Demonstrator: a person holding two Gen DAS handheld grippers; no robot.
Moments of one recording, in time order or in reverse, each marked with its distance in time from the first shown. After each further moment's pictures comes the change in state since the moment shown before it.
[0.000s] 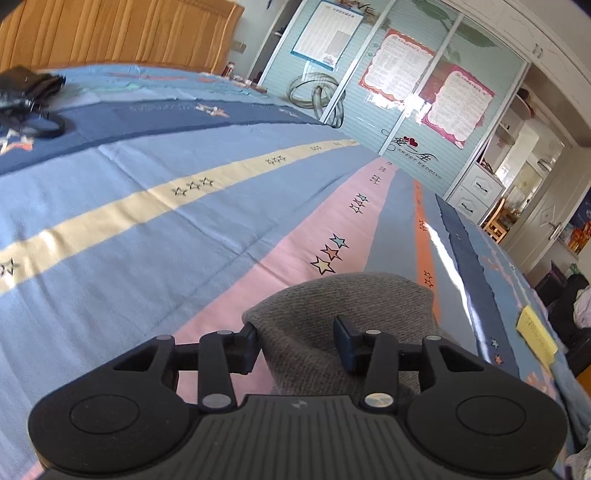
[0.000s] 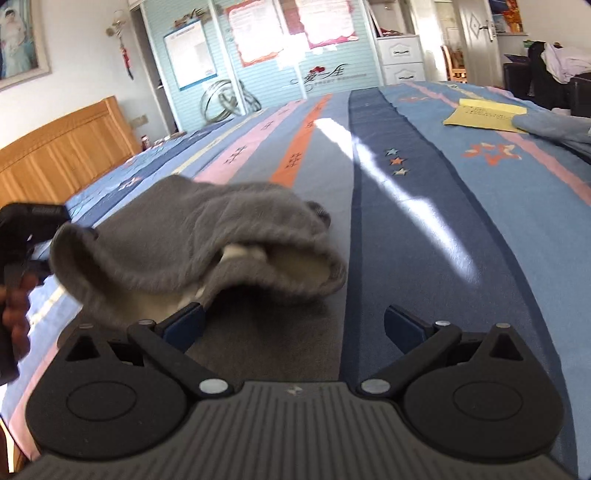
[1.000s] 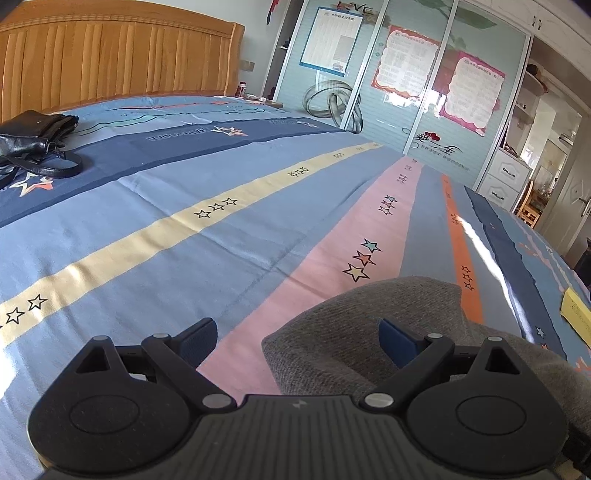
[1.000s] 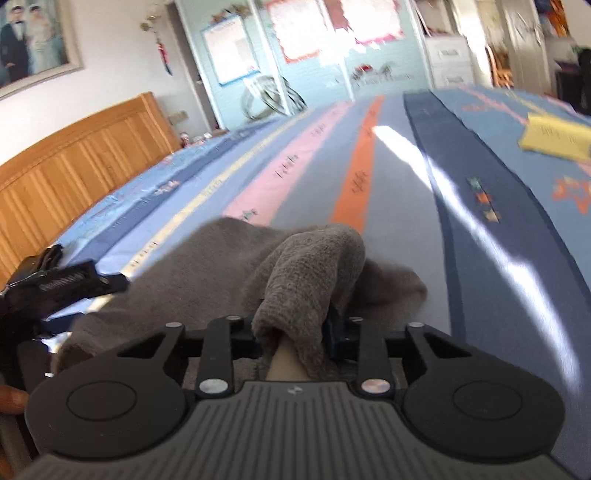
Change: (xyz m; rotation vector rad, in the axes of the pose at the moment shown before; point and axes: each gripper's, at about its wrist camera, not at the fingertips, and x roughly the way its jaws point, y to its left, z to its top) left arm 0.011 -0.009 -0.002 0.073 -0.022 0.127; right arm 0.058 0.053 0.059 -0.035 0.000 0.174
